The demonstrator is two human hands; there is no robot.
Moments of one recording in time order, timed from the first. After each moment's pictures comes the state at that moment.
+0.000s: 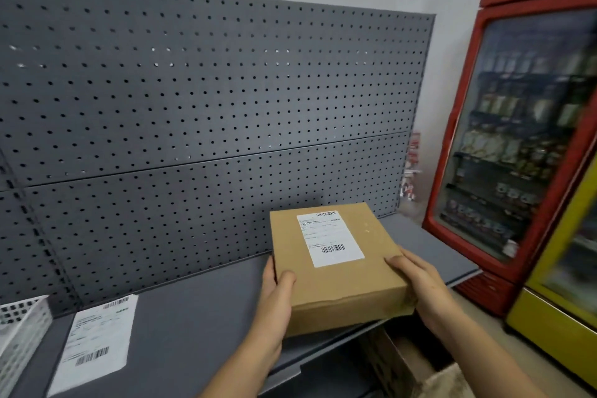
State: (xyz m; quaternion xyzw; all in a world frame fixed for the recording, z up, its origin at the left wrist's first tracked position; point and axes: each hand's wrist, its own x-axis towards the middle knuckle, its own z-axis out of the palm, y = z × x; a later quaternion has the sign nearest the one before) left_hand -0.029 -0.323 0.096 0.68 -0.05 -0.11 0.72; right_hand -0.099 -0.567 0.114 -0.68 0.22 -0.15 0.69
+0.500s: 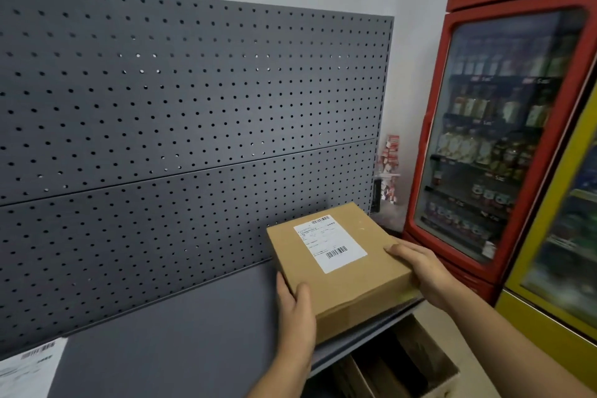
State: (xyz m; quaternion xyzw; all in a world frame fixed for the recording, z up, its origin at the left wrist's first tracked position) left_hand -0.021 -0.454 0.075 0.66 0.00 -0.11 0.74; right_hand -0.048 -0.706 0.109 -0.70 0.23 -0.12 0.66
